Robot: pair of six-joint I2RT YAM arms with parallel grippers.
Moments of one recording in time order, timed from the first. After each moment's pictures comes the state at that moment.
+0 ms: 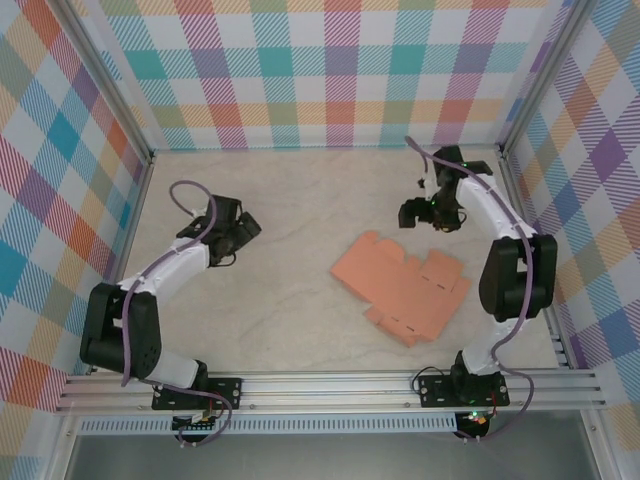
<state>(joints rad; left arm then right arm) -0.28 1.49 0.94 -0.43 -0.12 -0.84 0.14 1.81 1.53 -1.13 -0.19 0.04</state>
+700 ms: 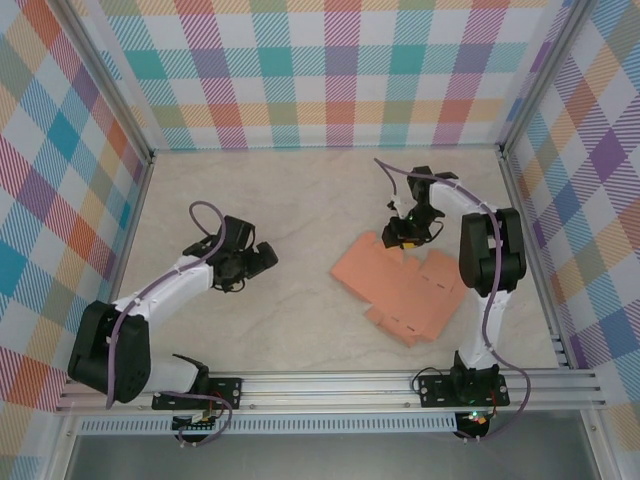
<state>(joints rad) -0.38 1.33 0.80 -0.56 -0.02 -0.84 0.19 2.04 1.52 -1.04 -0.38 -0.09</state>
